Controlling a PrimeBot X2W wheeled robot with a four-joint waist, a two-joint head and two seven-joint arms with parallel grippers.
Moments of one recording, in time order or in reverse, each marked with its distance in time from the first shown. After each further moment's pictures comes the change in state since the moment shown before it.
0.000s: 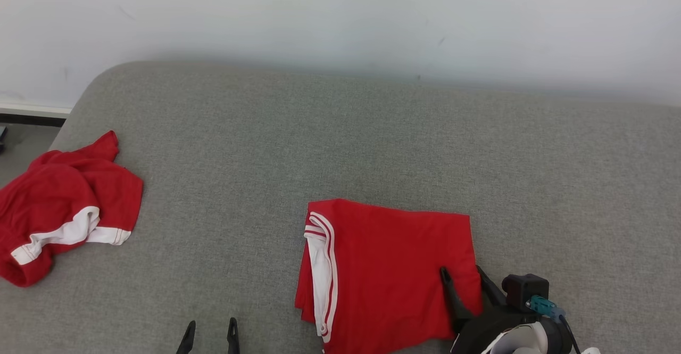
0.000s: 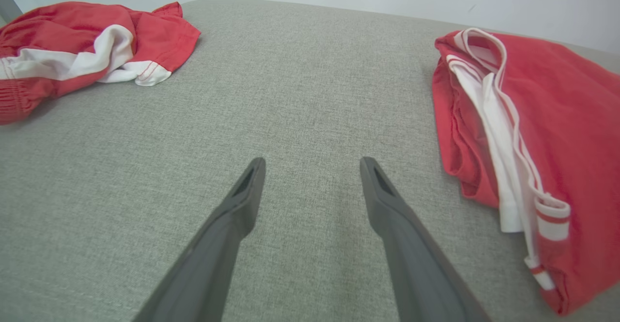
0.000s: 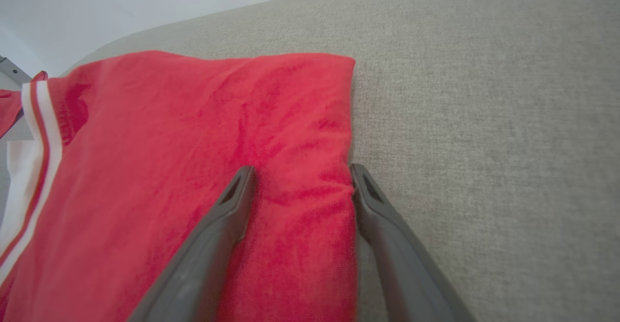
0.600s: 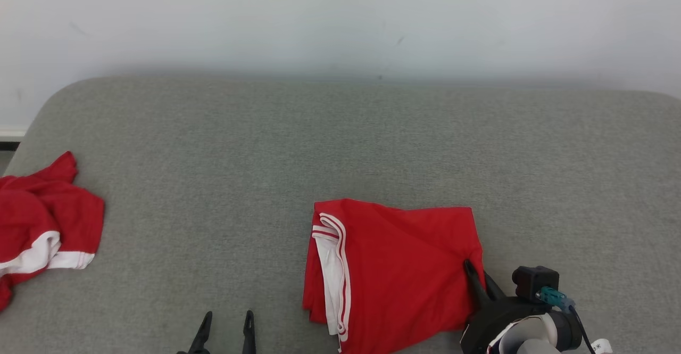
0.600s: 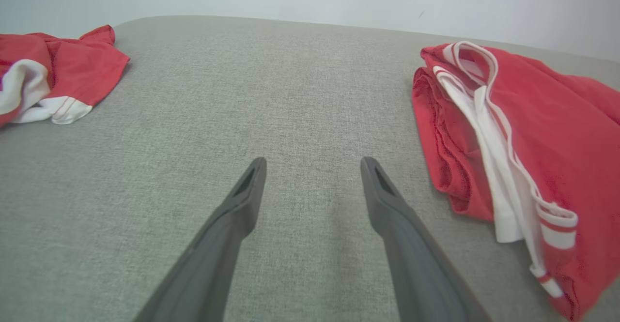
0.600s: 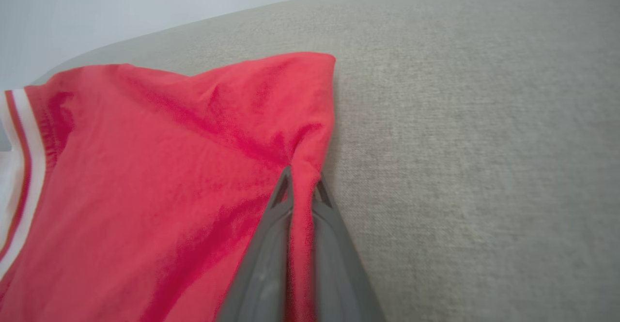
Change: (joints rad) left arm -0.019 0.000 -0.043 -0.010 0.000 -0.003 0.000; right arm -0.036 -0.026 -0.012 0.059 0.009 0.000 0.000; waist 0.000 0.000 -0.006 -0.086
